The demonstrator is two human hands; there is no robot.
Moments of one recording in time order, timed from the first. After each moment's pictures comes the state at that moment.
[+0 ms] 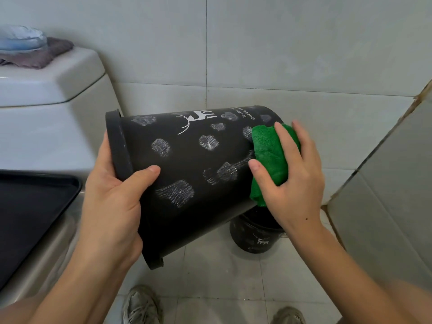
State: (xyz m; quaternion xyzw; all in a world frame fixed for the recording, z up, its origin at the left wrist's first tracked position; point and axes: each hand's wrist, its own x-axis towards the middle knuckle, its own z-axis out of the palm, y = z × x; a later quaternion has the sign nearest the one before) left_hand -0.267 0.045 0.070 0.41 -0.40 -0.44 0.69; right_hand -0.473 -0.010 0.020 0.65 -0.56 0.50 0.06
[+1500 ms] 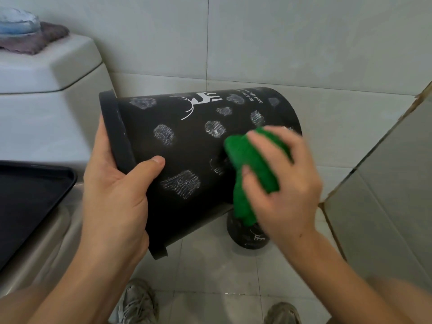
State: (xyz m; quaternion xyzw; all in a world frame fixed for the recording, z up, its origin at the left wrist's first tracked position) left_hand -0.279 0.047 0.072 0.38 -0.42 -0.41 0.72; right_hand -0.456 0.009 0.031 0.70 -0.46 0.53 0.13
